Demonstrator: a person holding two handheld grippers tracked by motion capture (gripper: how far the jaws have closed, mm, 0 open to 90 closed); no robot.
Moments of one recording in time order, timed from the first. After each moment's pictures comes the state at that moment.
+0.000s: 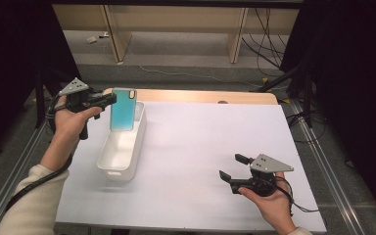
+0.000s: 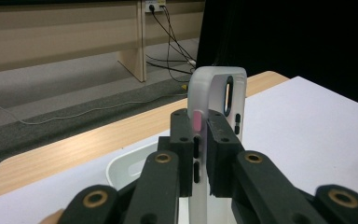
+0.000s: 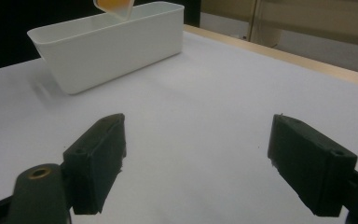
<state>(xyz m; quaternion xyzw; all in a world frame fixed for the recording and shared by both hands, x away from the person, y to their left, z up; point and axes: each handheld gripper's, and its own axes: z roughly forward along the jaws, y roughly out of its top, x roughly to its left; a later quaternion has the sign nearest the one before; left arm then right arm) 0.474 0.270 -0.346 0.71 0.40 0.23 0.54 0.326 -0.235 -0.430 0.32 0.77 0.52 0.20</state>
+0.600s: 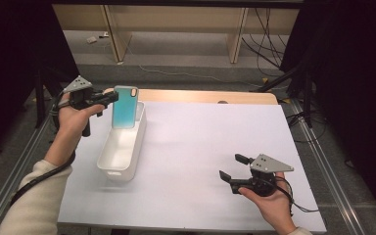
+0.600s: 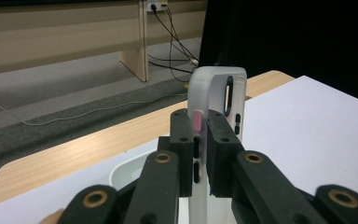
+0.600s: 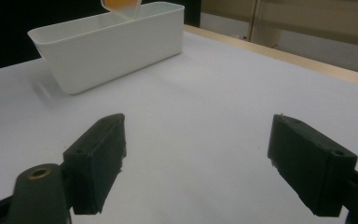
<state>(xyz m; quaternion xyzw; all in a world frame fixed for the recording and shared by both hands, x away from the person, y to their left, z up) 0.485 0.266 -0.348 0.71 0.40 0.23 0.53 0.326 -0.235 -0.430 0.32 0.77 0.52 0.20</state>
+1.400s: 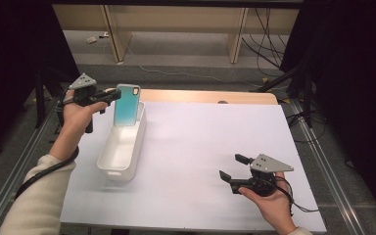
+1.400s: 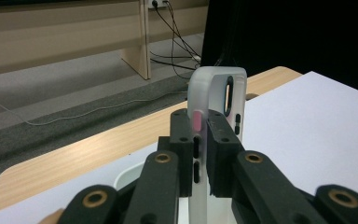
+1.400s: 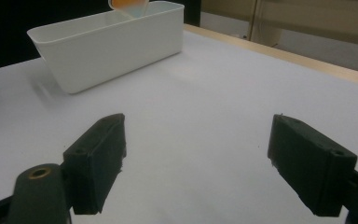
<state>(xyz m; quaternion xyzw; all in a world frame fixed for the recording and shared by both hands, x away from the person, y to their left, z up) 0.499 0.262 -0.350 0.72 0.39 0.24 0.52 0.327 -0.234 -0.432 0.32 0.77 0.52 0.20</state>
